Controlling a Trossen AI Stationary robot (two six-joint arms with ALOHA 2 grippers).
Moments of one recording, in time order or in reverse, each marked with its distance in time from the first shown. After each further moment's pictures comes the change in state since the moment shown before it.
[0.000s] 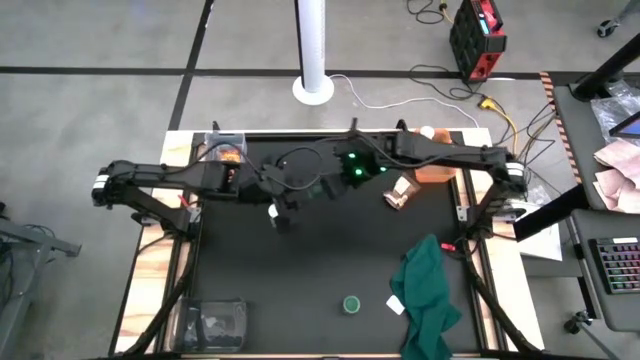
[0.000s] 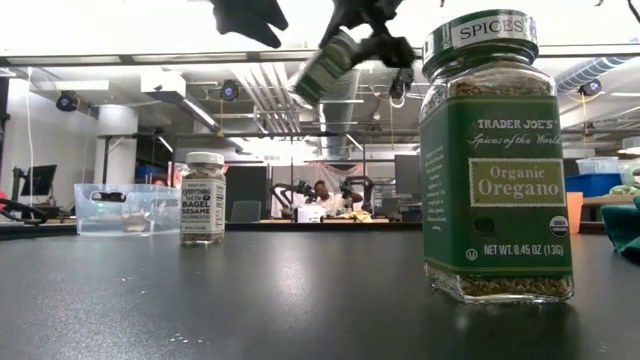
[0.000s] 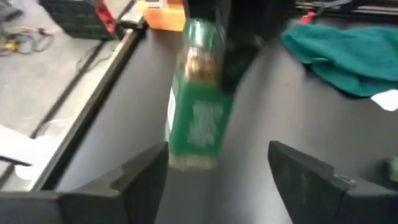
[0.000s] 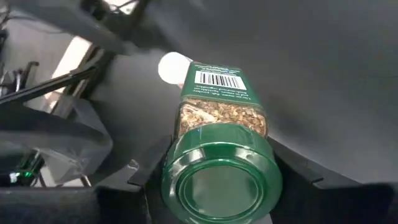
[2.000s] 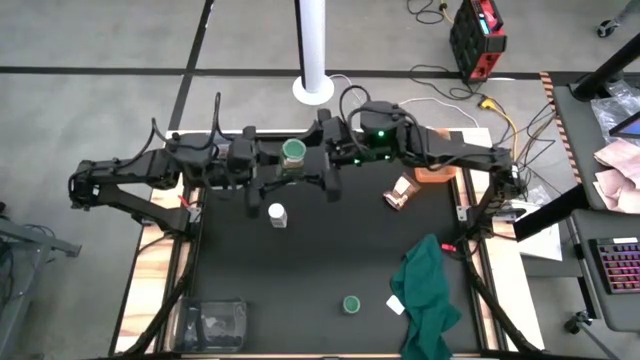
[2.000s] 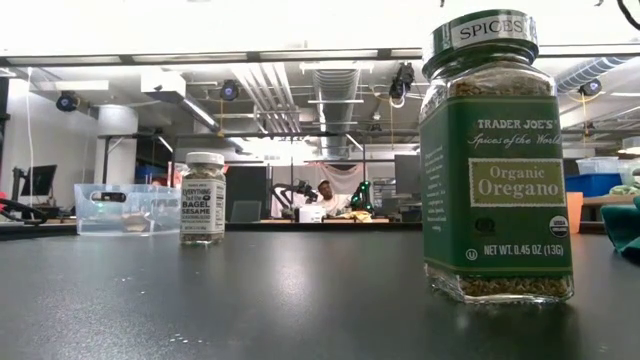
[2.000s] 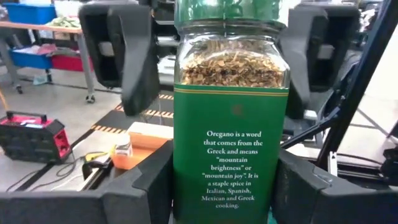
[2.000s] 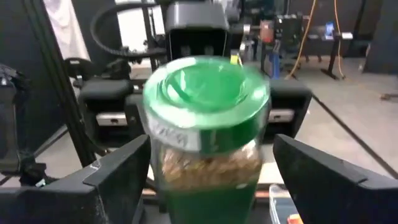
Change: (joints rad) left arm -0.001 -0.260 -0.001 0.379 0.166 0.066; right arm 0.066 0.013 0.224 0.600 -0.102 -0.730
